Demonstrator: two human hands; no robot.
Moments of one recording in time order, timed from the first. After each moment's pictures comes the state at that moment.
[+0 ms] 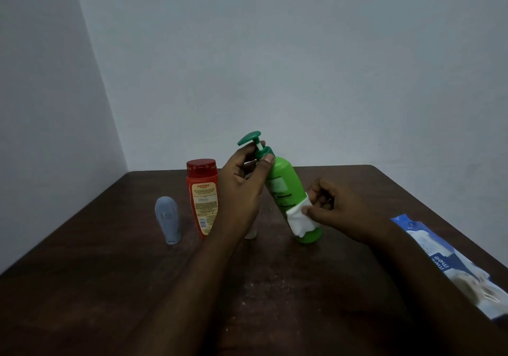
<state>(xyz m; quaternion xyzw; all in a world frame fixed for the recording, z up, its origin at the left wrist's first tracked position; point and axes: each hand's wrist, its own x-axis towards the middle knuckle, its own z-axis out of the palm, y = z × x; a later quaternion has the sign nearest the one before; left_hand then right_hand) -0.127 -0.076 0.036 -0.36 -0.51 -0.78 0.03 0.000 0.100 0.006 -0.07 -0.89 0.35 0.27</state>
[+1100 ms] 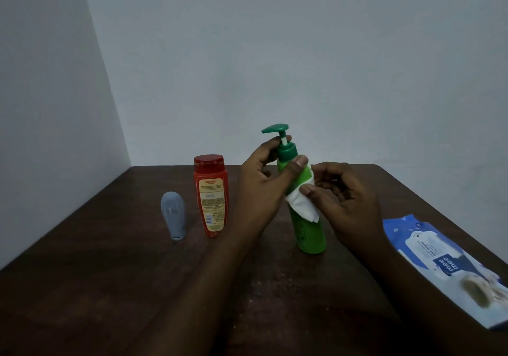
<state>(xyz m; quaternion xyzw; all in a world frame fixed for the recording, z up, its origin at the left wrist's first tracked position) -0.119 -0.075 0.037 -0.41 -0.55 -0.73 0.01 -0.010 0.053 0.001 0.02 -0.76 0.38 0.52</state>
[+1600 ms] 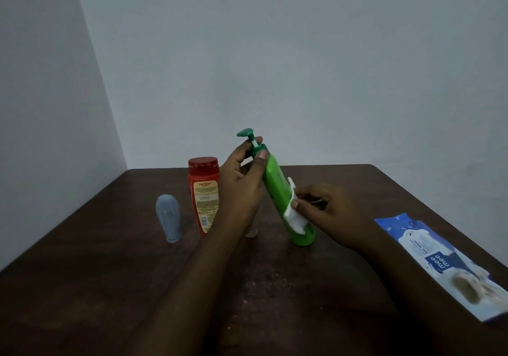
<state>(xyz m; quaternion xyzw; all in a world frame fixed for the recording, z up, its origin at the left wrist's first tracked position) -0.127 -0.078 0.041 -0.33 -0.54 -0.77 0.01 -0.014 0.080 -0.006 -0.04 -0.89 0.29 0.35</state>
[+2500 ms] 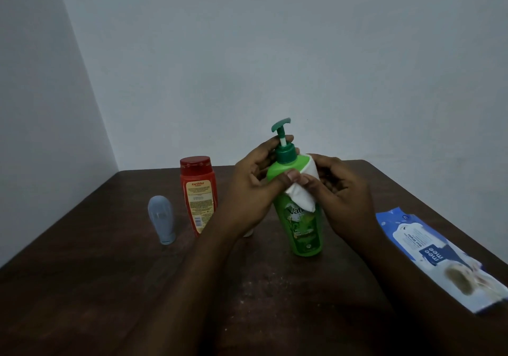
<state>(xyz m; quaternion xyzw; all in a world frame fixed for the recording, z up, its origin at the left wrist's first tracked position) -0.111 -0.087 0.044 -0.49 -0.53 -0.69 -0.10 -0.008 0.063 0.006 0.00 -0.75 0.42 0.52</state>
